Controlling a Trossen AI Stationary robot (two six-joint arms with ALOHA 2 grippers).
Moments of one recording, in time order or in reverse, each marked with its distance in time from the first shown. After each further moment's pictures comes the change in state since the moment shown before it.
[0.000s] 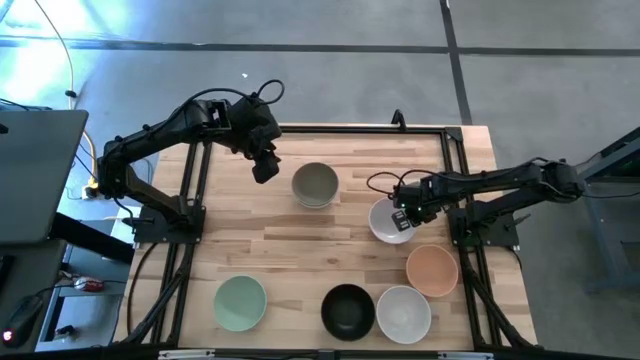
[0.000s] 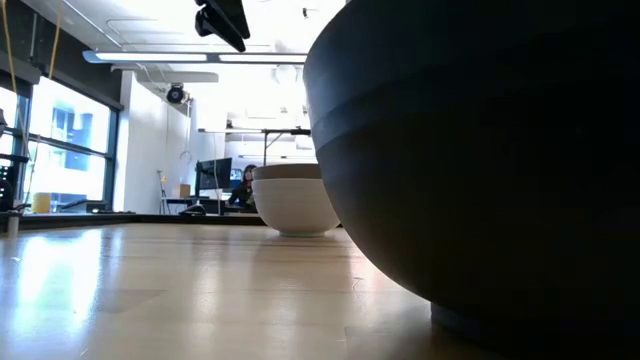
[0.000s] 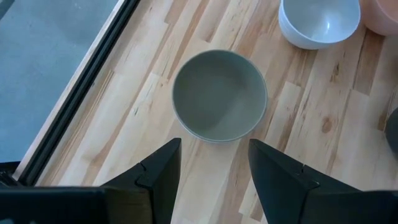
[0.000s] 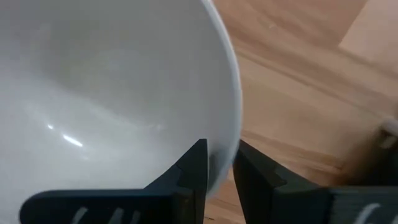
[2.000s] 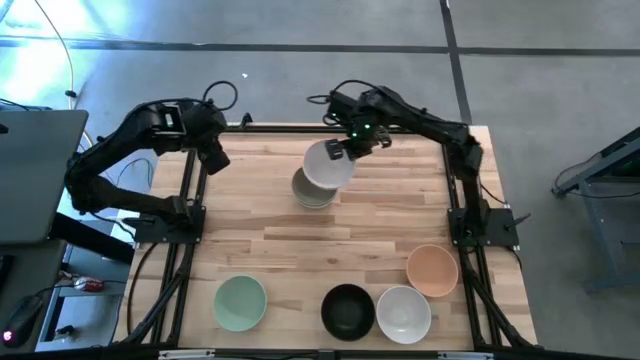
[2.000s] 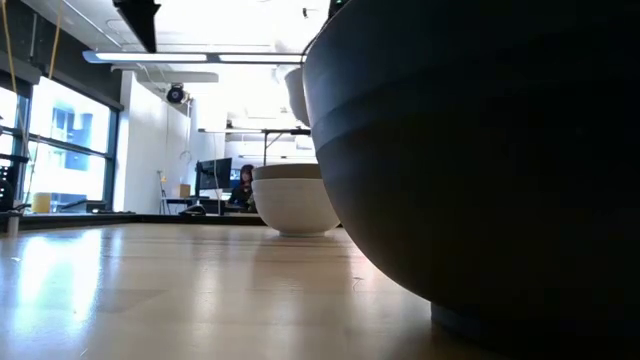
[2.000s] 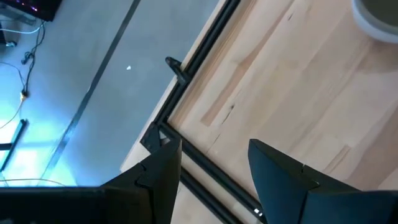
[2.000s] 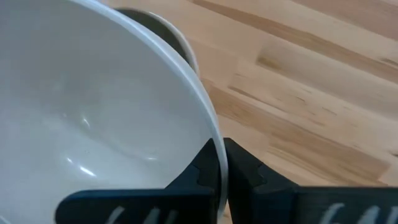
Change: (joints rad) left arm 0.090 -0.269 -0.131 -0.338 -0.475 0.056; right arm -0.324 0.816 1.489 -0.558 -0.083 -0.289
